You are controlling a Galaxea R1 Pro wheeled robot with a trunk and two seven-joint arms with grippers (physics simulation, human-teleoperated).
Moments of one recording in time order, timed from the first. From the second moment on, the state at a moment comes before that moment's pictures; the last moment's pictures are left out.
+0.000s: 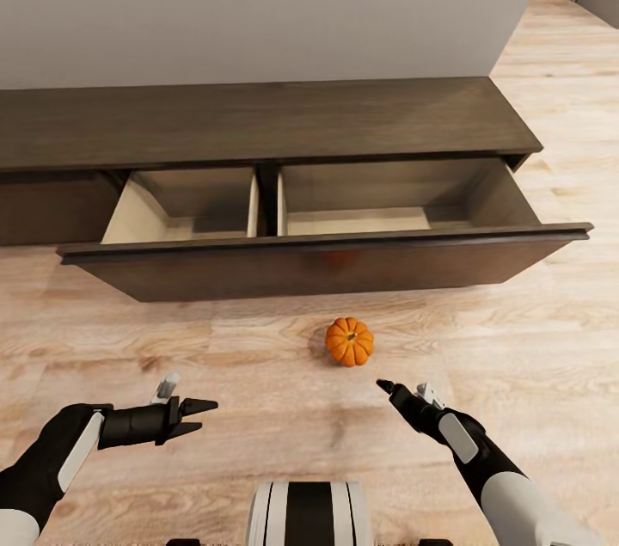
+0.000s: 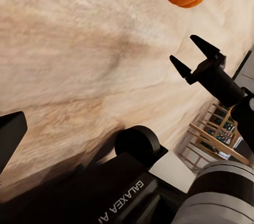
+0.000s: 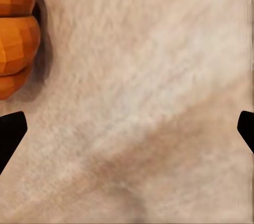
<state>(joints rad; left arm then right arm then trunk) -0.49 0.31 0.09 -0.86 0.31 1.03 -1.03 -0.65 -0.04 -0.17 -0.43 -0.65 0.37 0.26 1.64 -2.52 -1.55</state>
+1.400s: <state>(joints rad) -0.49 0.30 0.08 -0.89 0.31 1.02 -1.16 -0.64 -0.06 -0.21 -0.43 -0.65 0.23 0.57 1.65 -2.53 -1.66</state>
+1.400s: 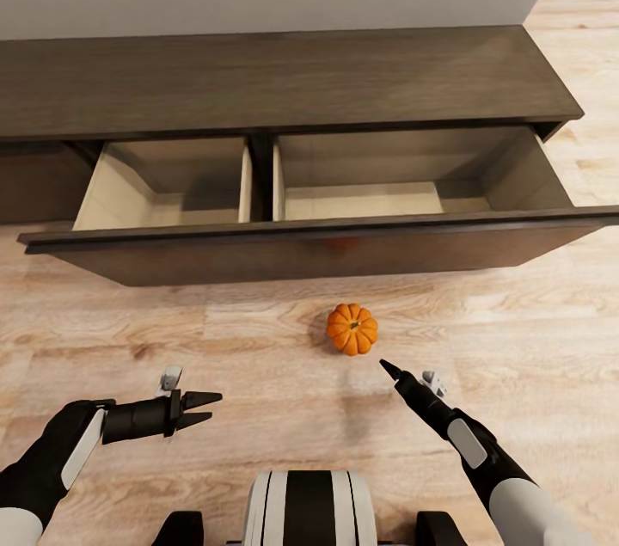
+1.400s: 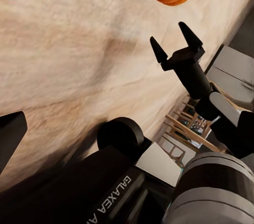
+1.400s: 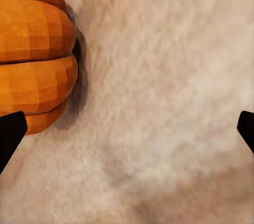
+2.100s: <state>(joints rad) -0.49 0.30 0.08 -0.89 0.31 1.01 -1.16 -0.64 -0.06 -0.21 -0.43 -0.65 0.24 0.69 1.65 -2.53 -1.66</state>
